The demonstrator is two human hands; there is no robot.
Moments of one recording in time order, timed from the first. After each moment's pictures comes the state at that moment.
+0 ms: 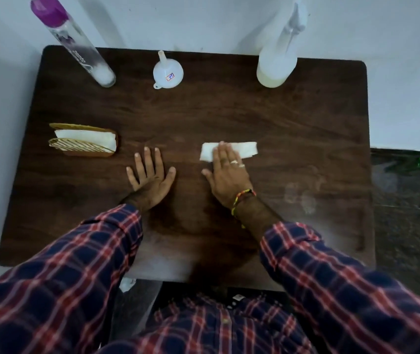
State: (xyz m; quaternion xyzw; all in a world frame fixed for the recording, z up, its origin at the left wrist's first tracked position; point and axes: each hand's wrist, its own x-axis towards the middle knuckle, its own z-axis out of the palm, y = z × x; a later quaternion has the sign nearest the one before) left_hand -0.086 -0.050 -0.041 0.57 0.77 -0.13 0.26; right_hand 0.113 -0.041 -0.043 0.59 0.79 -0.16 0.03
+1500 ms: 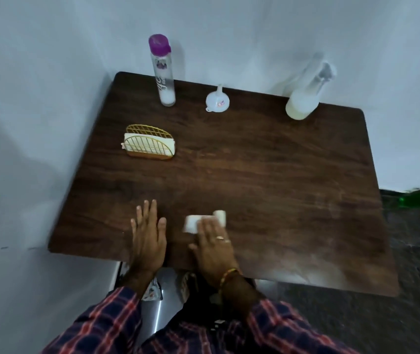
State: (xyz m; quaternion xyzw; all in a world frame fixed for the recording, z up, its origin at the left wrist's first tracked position) left_hand -0.215 -0.221 -0.025 0.56 0.76 0.20 0.25; right_hand -0.032 -0.234 -0.058 0.57 0.81 -0.12 0.01
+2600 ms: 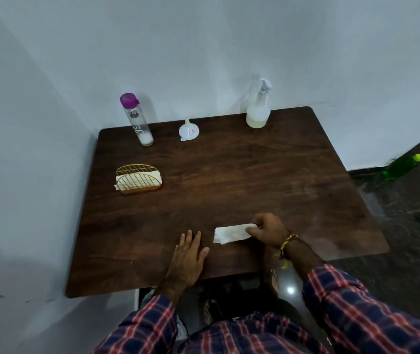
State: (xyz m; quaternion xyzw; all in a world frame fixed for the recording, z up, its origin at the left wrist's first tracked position) left_hand -0.157 -0.228 0.002 0.70 0.63 -0.04 0.34; right_hand 0.109 -0.196 0.007 0.72 0.60 -0.34 -0.09
